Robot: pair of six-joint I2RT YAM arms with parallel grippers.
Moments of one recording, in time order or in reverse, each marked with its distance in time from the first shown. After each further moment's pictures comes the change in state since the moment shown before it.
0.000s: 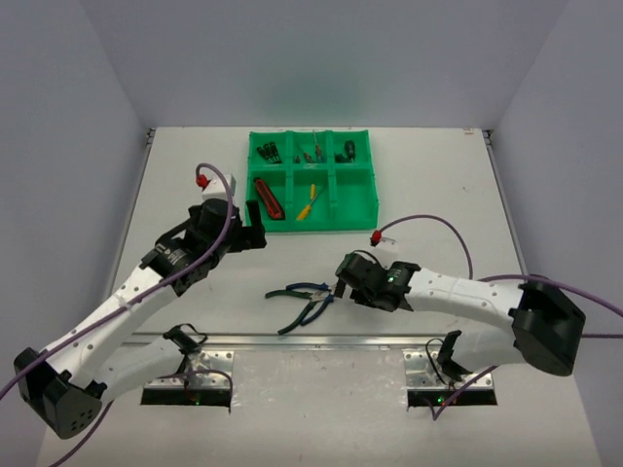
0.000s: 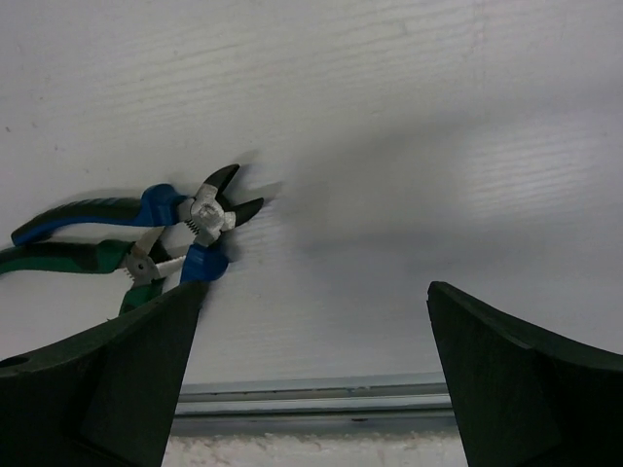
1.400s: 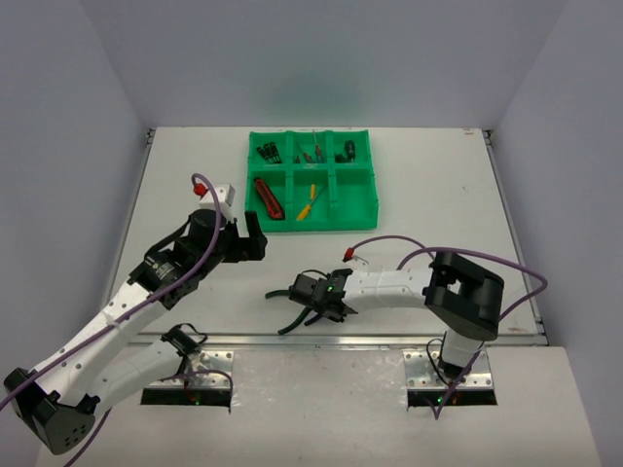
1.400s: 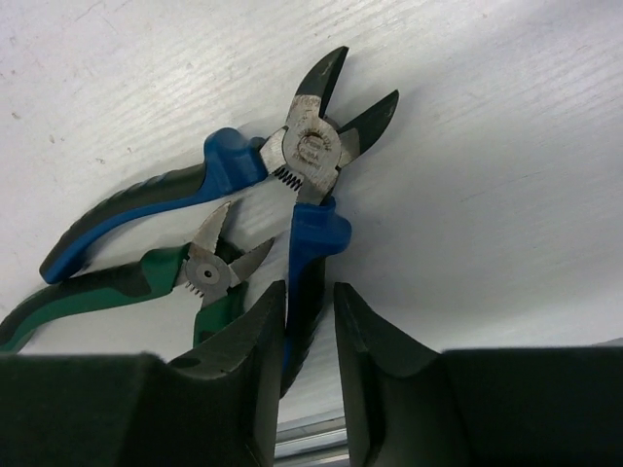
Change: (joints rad) left arm -0.001 -0.094 -0.048 -0.006 0.125 0.026; right arm 0.171 0.419 0.241 -0.066 0.051 0.469
